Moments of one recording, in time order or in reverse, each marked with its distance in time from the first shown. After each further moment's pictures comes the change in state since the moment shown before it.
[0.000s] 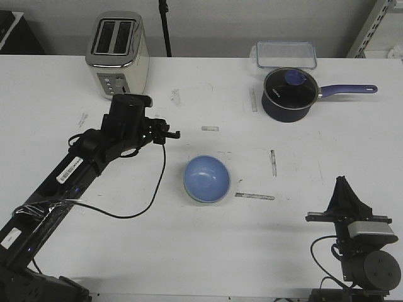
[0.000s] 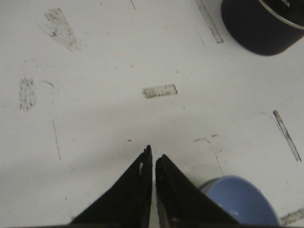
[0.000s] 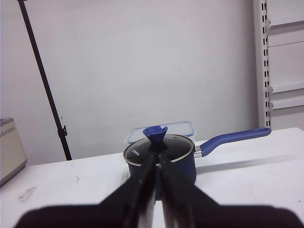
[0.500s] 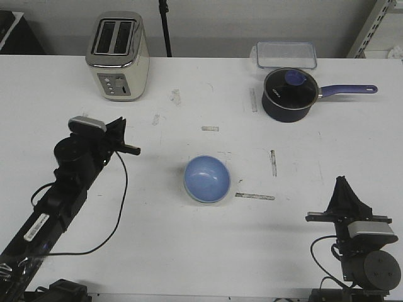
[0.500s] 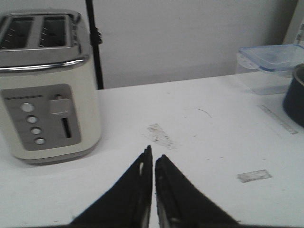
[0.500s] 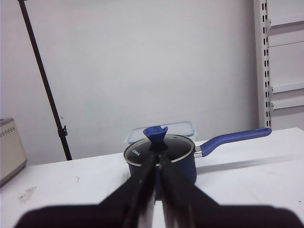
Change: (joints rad) left arm 0.190 -0.411 -0.623 0.691 -0.090 0.264; right arm 0.000 0.000 0.000 0.000 0.000 0.000
